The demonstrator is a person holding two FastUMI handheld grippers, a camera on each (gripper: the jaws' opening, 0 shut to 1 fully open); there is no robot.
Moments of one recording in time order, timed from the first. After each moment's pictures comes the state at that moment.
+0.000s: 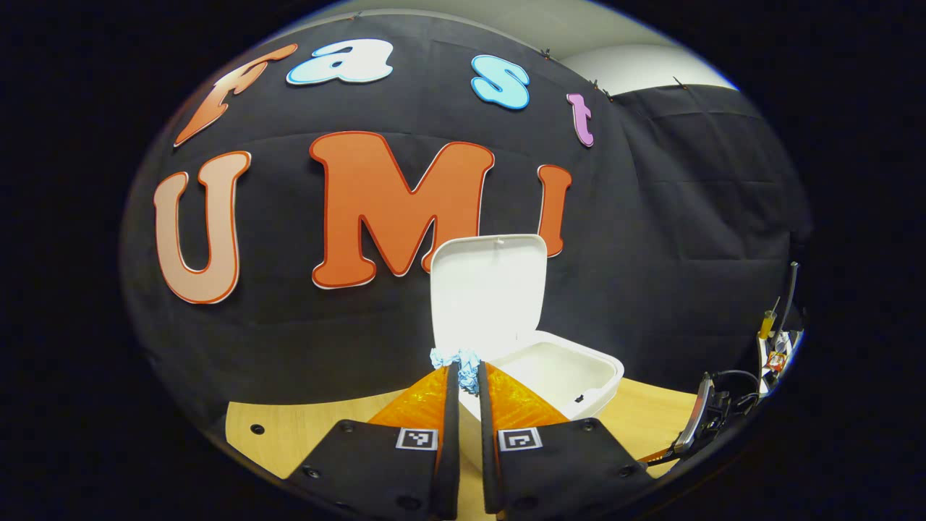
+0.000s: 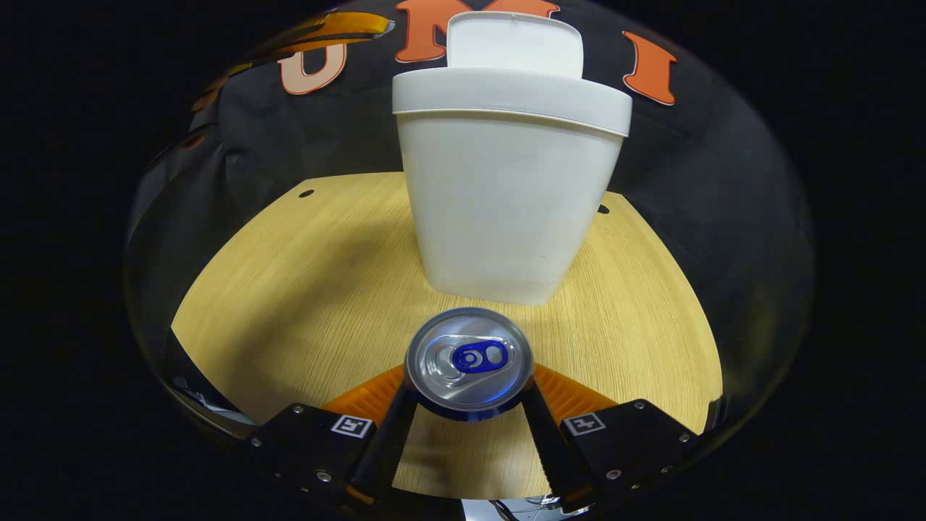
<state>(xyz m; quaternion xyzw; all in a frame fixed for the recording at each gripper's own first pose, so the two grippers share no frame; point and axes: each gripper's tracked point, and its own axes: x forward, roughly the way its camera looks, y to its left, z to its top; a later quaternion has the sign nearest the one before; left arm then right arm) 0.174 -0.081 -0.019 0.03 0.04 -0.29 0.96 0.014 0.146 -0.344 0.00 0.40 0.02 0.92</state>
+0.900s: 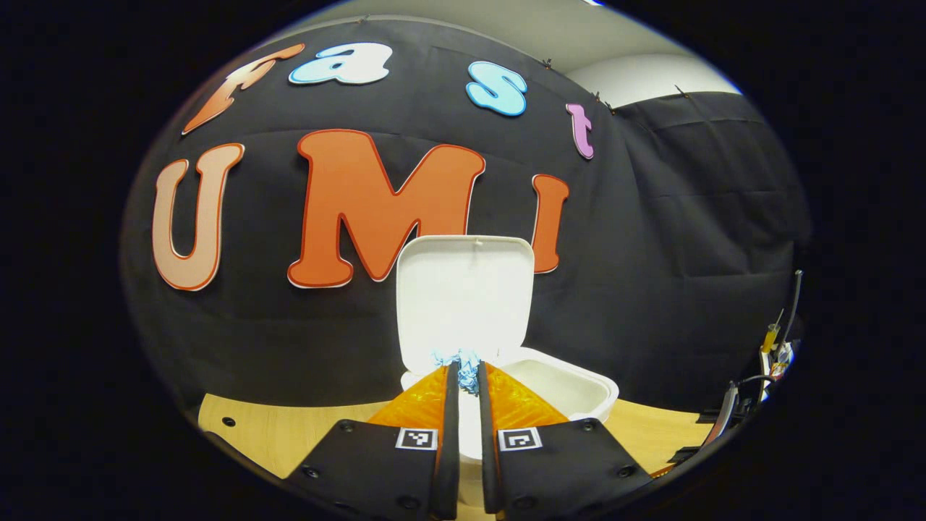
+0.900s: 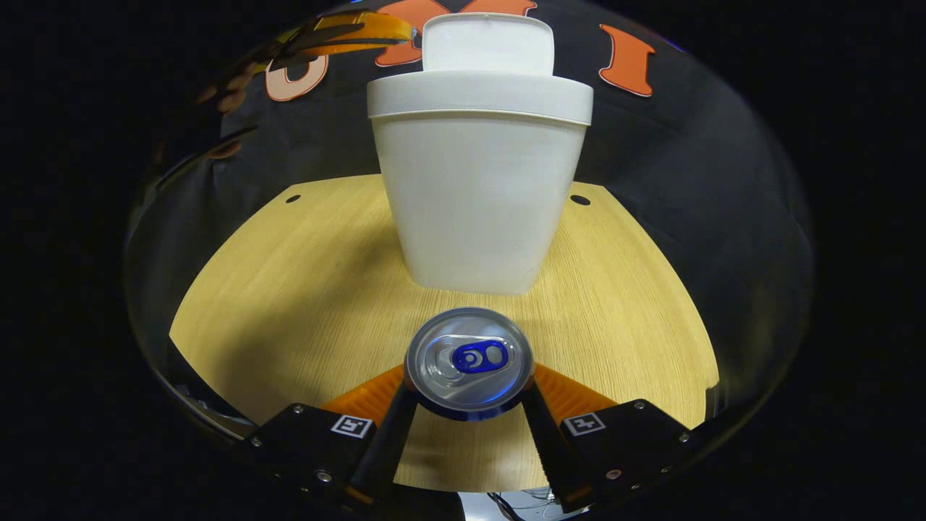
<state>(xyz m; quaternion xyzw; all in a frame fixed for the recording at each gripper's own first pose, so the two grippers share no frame) 0.181 -0.124 -0.039 0.00 0.01 -0.27 0.96 0.015 0.145 -0.345 0.01 0.40 -0.01 0.92</state>
